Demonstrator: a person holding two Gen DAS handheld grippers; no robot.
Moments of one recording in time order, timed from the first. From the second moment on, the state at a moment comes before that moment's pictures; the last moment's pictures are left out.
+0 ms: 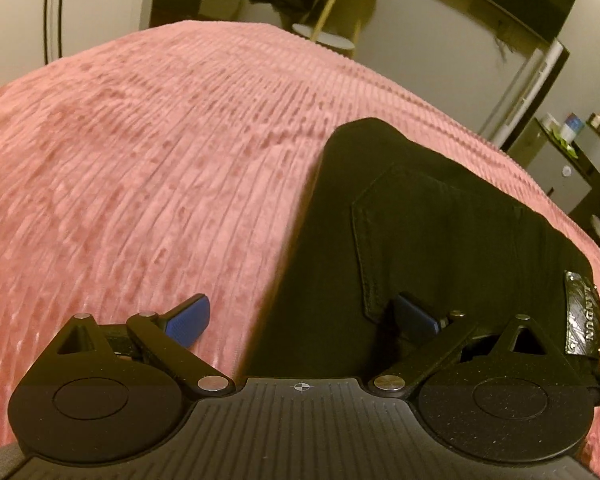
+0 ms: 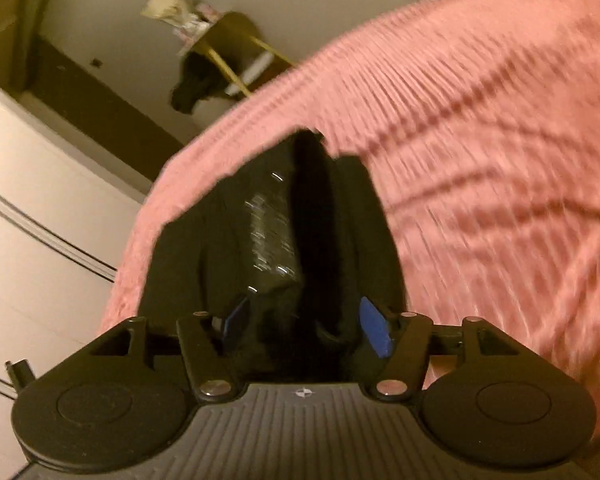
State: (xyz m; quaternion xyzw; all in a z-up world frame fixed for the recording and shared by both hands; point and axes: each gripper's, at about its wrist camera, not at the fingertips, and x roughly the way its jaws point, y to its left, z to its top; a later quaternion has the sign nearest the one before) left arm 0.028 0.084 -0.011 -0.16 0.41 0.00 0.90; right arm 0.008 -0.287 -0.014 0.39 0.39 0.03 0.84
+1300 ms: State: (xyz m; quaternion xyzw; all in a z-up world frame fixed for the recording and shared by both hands) left arm 0.027 0.068 -0.006 -0.09 0.42 0.03 0.90; right arm 0.017 -0.249 0.009 0.21 0.38 -0.05 0.90
